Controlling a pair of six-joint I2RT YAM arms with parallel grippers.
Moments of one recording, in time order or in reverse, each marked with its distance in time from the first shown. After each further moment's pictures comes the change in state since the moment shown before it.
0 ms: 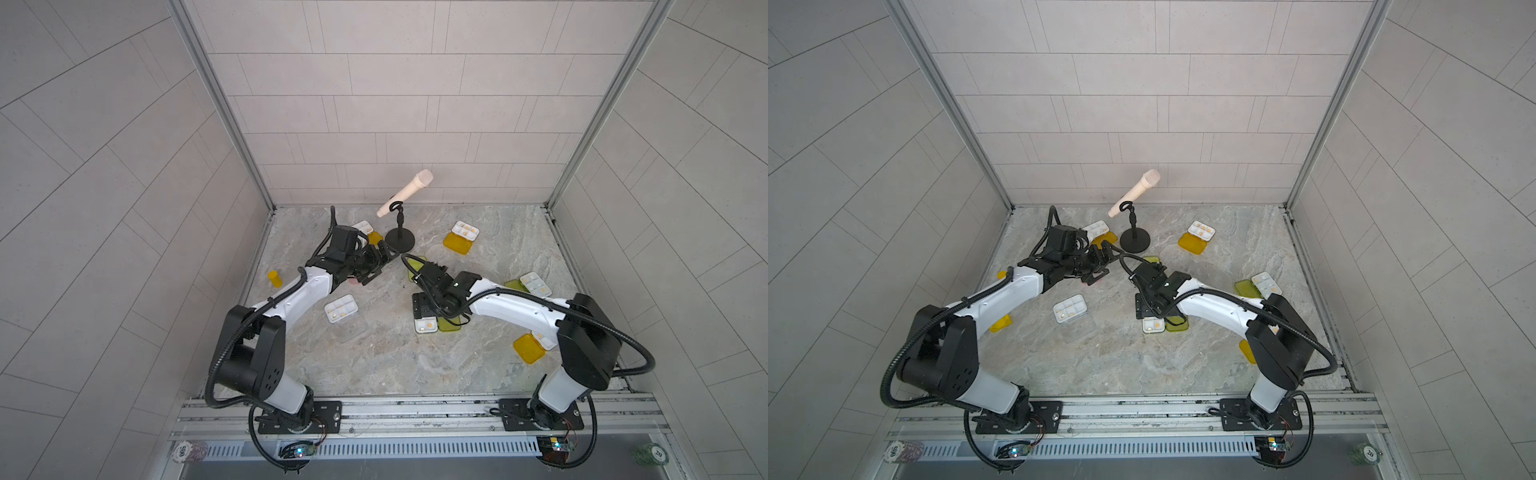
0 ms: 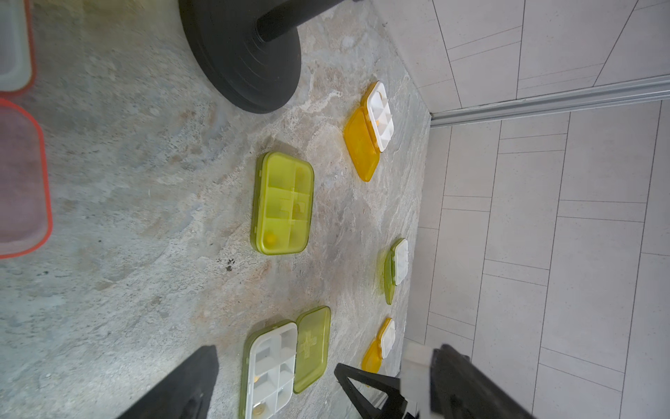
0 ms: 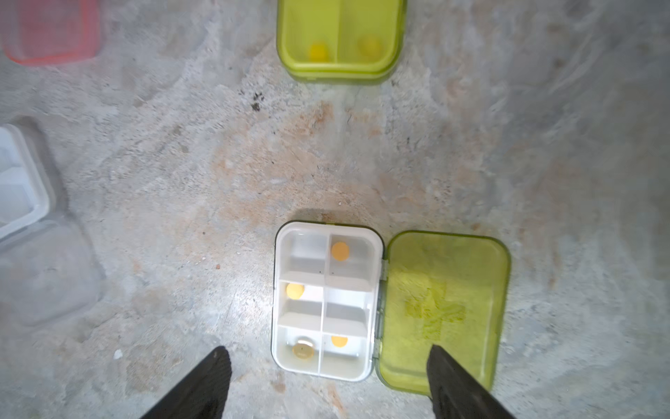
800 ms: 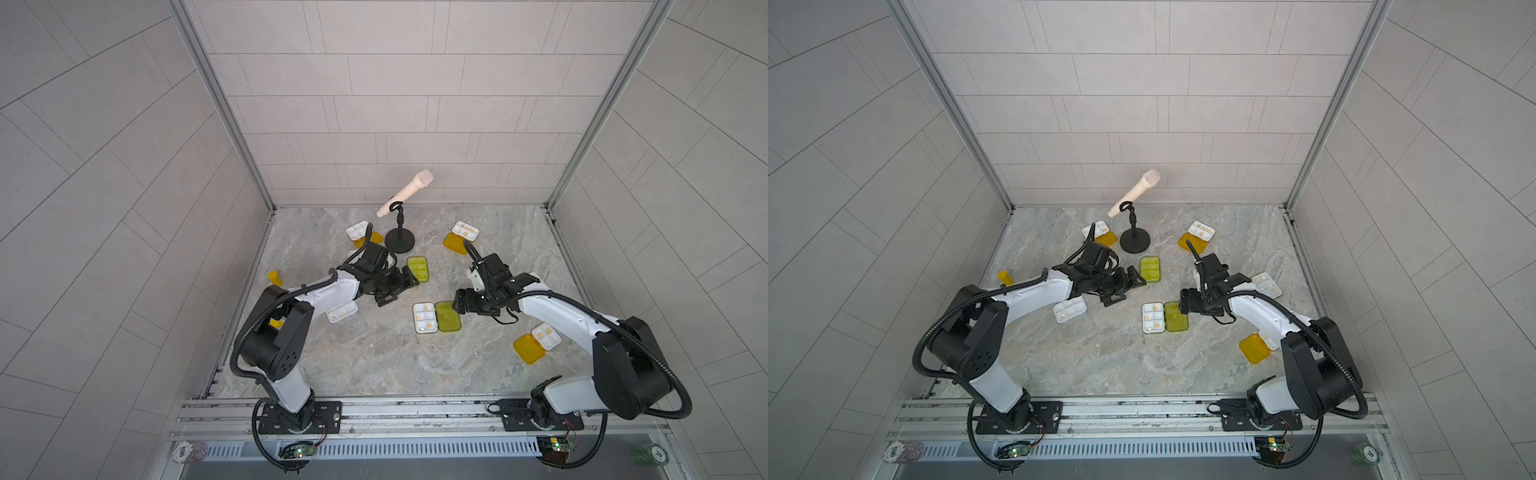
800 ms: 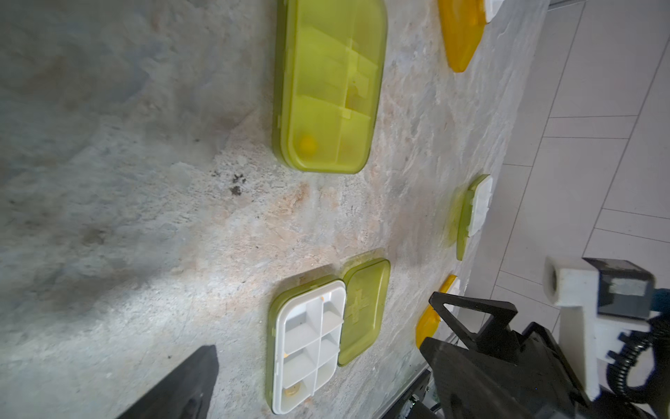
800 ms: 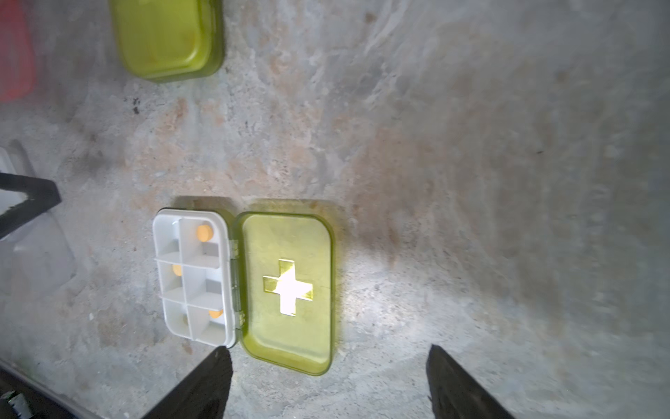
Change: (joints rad) left arm -0.189 0.163 -0.001 -0.066 -0.064 0.025; right arm -0.430 -0.187 -0.301 0.118 -0.391 -0.275
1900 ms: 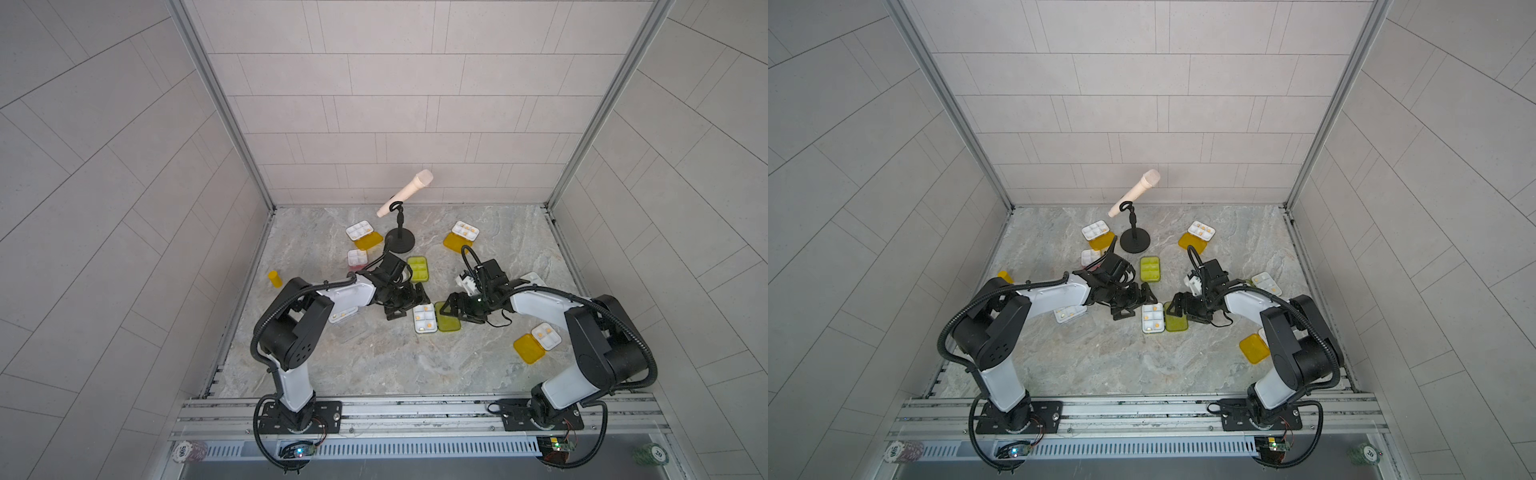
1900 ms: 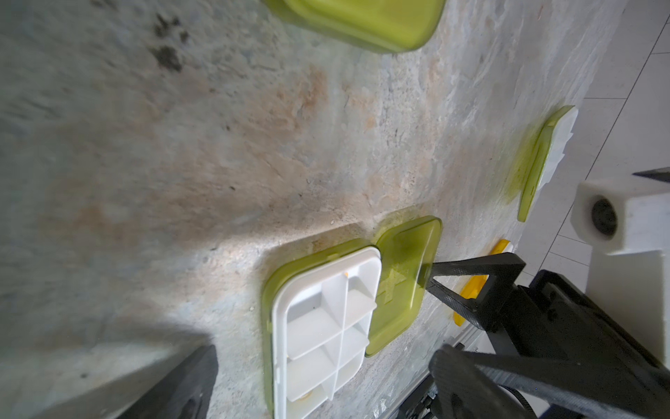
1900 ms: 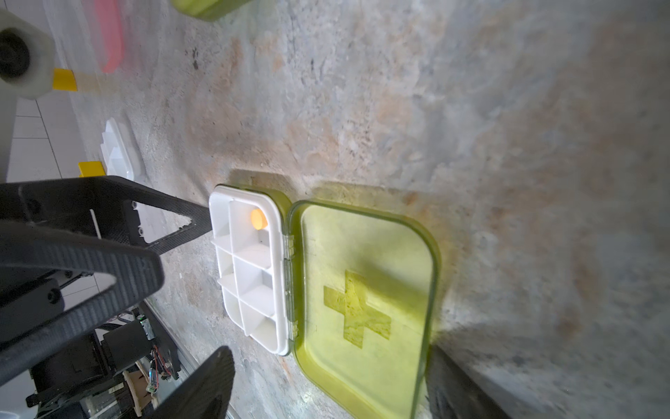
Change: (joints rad) left arm -0.108 0.106 0.016 -0.013 0.018 0.002; right arm -0.069 0.138 -0.097 0.241 -0.356 0.032
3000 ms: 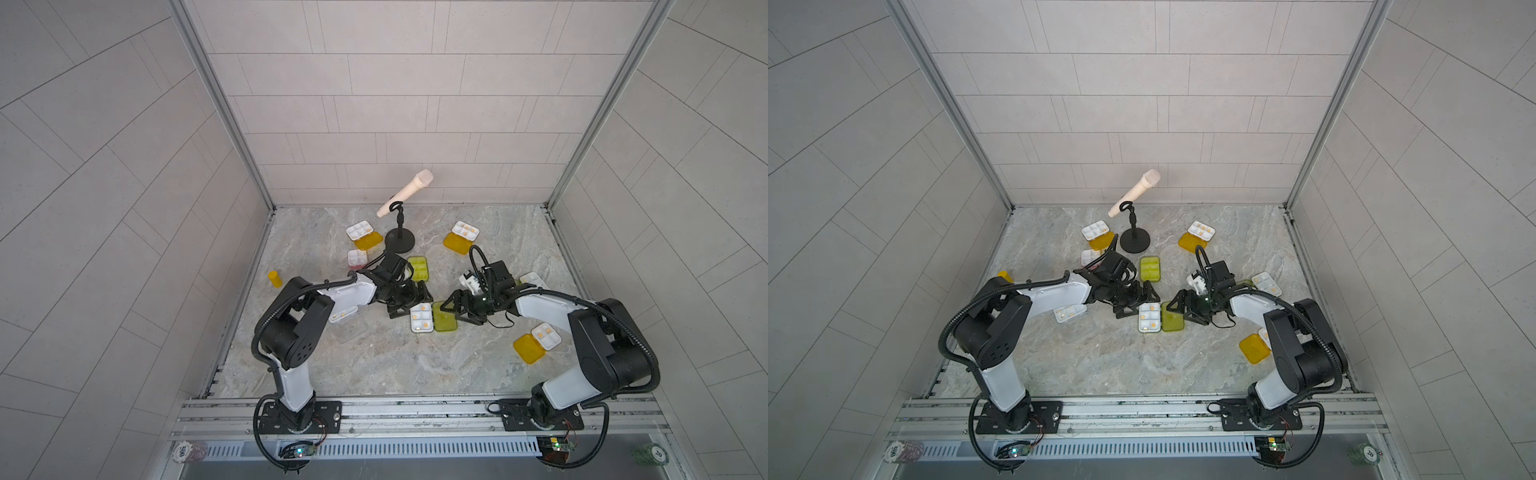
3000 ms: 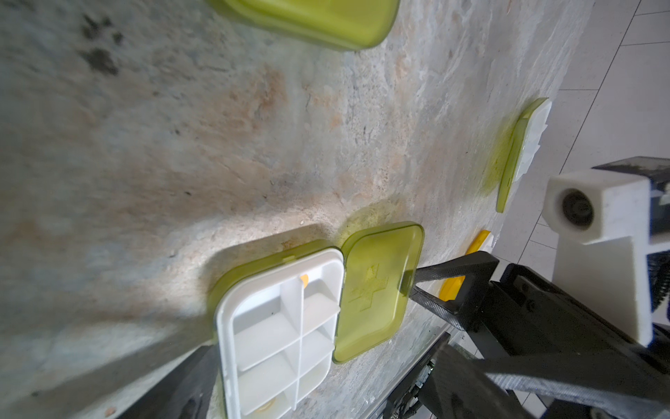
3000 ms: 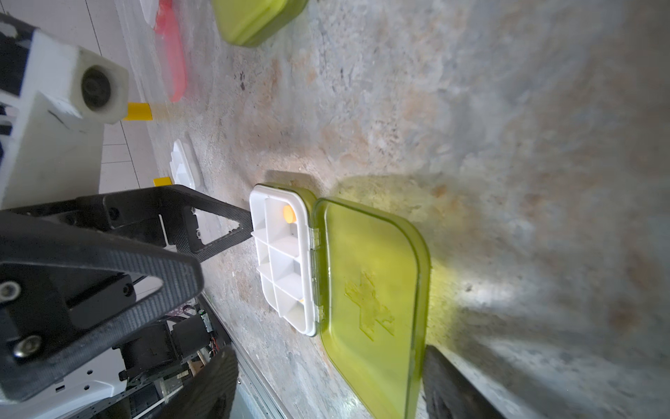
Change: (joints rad) left arm 0.000 0.006 0.017 0.016 0.040 0.000; right arm -0.039 -0.032 -0.056 0.102 -0.139 0.110
